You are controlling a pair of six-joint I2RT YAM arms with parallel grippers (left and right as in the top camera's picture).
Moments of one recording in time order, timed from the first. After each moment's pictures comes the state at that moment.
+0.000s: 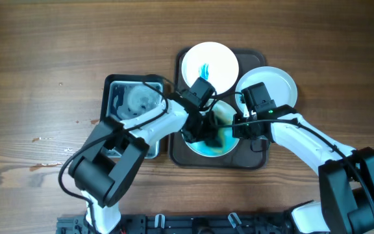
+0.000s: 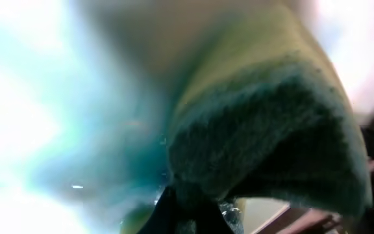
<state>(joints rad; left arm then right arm) -0.66 1.94 1.16 -0.60 0.41 -0.86 0.35 1.61 0.79 -0.49 -0.11 0.42</state>
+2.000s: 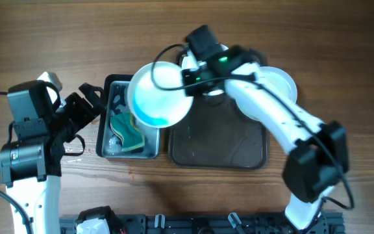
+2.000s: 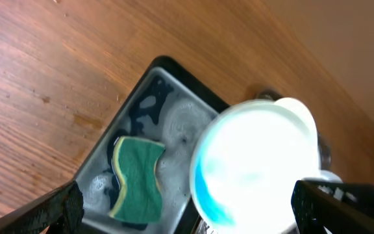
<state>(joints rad) 0.18 1.02 1.09 -0.94 0.21 -0.52 0.62 1.94 1.67 -0.88 -0.09 0.35</state>
